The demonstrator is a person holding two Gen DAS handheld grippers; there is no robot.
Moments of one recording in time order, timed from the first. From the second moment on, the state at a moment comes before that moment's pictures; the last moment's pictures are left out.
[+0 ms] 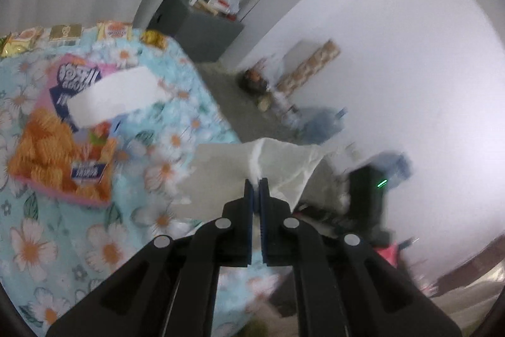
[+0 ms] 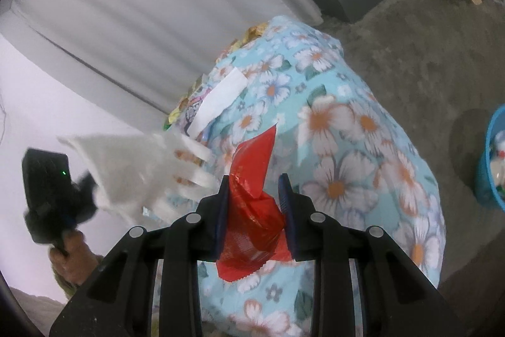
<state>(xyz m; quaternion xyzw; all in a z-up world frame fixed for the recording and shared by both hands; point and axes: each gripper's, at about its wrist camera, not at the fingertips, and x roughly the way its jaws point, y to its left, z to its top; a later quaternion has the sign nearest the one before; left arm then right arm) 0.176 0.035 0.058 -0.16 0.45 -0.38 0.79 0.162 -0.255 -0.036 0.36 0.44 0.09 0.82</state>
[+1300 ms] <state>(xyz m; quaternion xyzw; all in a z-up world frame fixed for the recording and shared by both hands) 0.148 -0.051 -0.055 0.20 0.44 -0.24 0.84 0.139 -0.251 -0.073 0.37 0.51 0.07 0.78</state>
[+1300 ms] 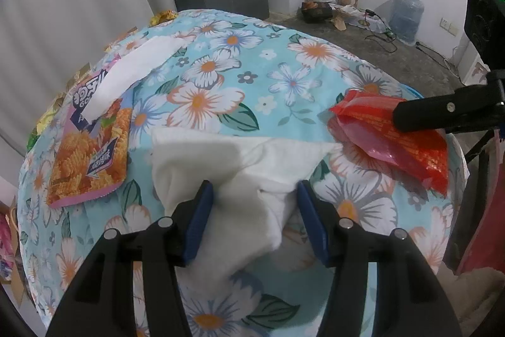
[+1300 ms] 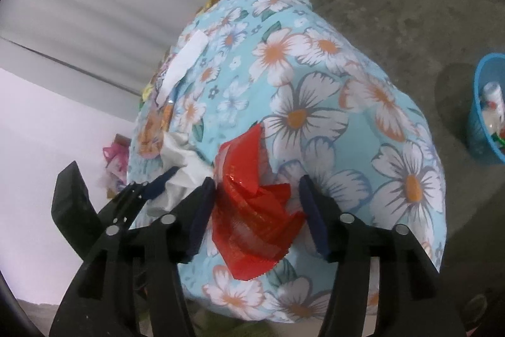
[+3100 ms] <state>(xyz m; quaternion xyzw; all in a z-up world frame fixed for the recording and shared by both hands) 0.189 -0.381 0.025 0.12 0.42 -0.58 0.68 -0.023 -0.493 -0.096 0.52 0.27 -0.26 0.76</state>
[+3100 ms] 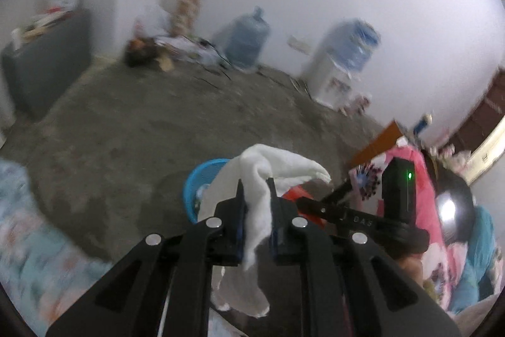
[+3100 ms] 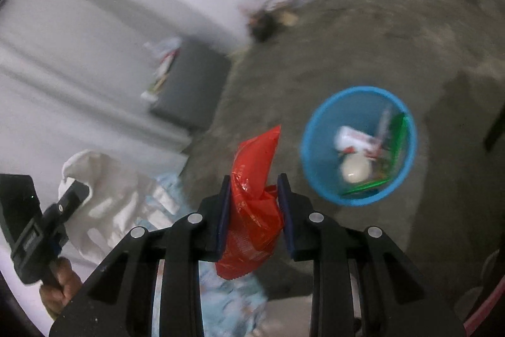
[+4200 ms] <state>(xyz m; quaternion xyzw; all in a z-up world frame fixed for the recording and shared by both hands) 0.201 -0.283 0.043 0.08 0.38 -0.53 0.76 -0.022 -0.492 -0.127 0.51 0.30 -0.27 0.76</state>
